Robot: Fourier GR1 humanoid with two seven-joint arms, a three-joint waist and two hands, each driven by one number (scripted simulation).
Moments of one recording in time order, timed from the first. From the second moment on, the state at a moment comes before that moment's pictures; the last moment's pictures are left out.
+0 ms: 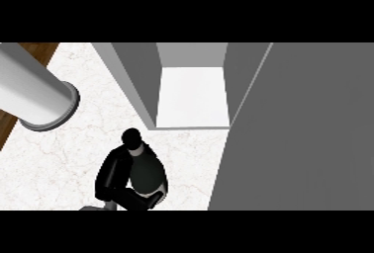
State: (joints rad) left arm 0.01 0.00 -0.17 -1.38 0.15 -0.18 -0.42; right arm 0.02 -0.47 0.63 -2.51 0.08 -0.58 0.44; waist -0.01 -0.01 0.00
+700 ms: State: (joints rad) left arm -0.14 0.00 -0.25 -1.39 0.11 0.12 -0.32; right arm 0.09 -0.52 0.62 -2.51 0.07 -0.57 0.36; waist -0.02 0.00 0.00
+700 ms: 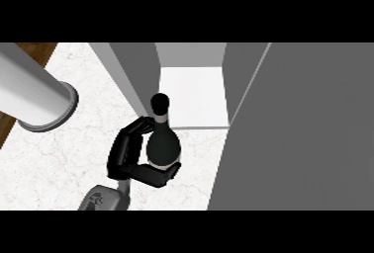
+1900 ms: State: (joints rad) left arm -0.65 0.00 -0.25 -0.83 0.27 0.24 -0.40; right arm 0.15 -0.54 0.63 -2.51 0.04 -0.54 0.26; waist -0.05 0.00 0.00
